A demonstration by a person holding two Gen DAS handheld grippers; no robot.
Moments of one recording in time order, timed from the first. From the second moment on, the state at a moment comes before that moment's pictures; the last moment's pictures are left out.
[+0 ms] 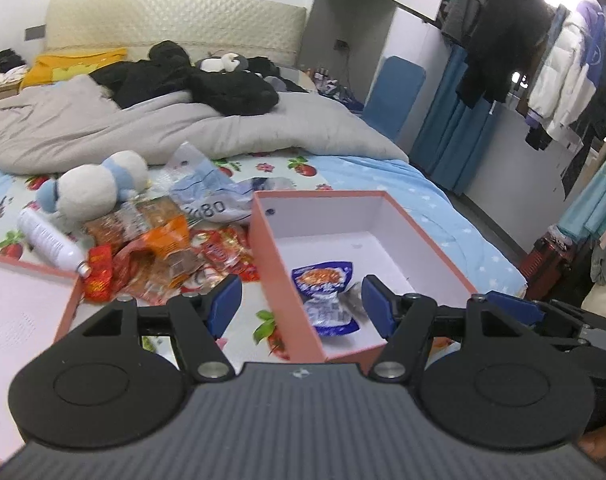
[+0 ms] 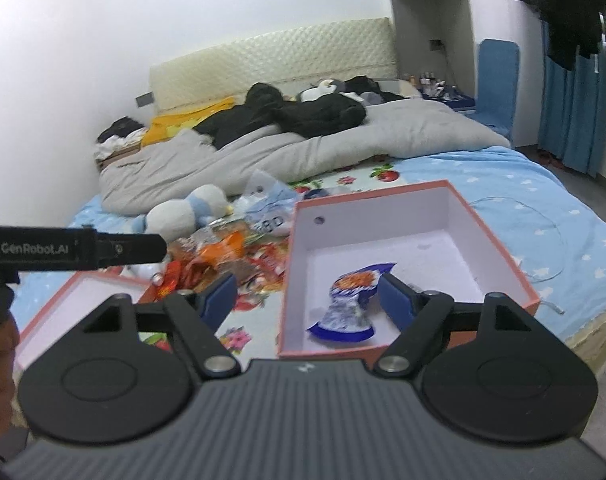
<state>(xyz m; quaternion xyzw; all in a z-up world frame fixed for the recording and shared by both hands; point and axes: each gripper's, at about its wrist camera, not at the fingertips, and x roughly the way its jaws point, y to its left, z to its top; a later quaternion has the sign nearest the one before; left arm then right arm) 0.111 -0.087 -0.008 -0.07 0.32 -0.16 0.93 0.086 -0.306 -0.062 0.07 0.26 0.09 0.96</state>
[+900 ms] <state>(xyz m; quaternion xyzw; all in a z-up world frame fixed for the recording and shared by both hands) 0.053 0.032 -0.054 -0.13 0.36 -0.05 0.92 0.064 -0.224 -0.102 0.03 0.31 0.18 0.93</state>
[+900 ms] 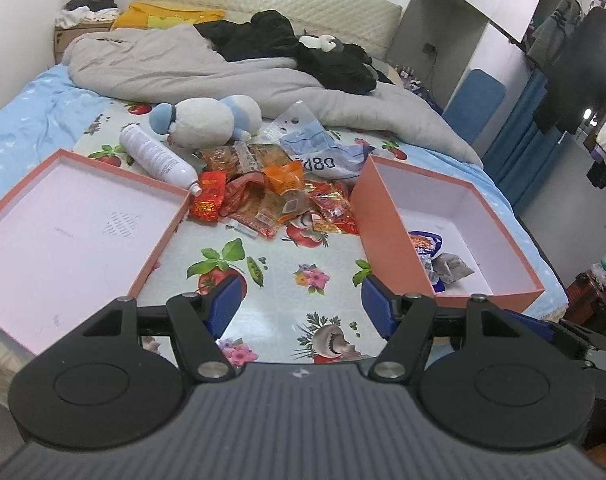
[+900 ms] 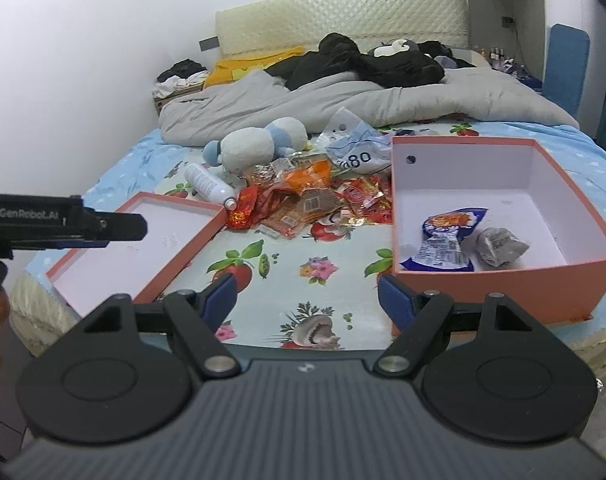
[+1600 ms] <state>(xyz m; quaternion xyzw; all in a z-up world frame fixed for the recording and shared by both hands) 0.131 0.061 -0.096 -0.14 0.40 -0.04 0.90 0.125 -0.198 -0.123 0.01 0.33 0.17 0.93</state>
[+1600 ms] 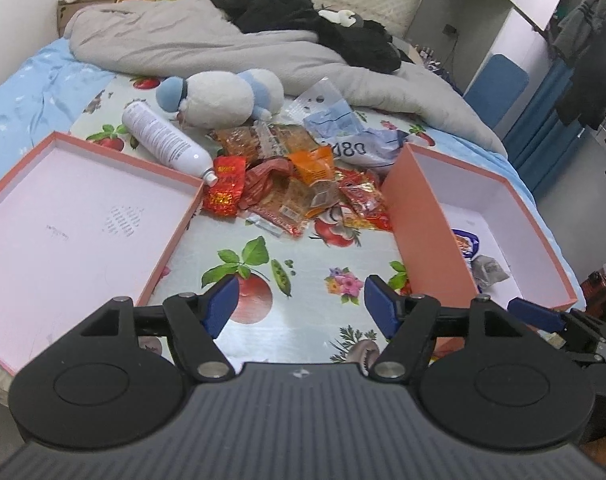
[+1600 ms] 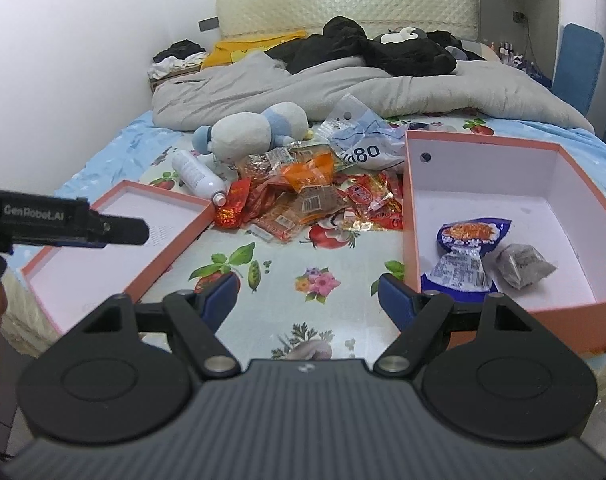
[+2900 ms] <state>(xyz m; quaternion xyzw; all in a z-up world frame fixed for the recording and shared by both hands) 0.357 0.069 -0.248 0.07 0.44 -0.03 0.90 0.375 -0.125 -0.209 0.03 0.38 0.19 0.90</state>
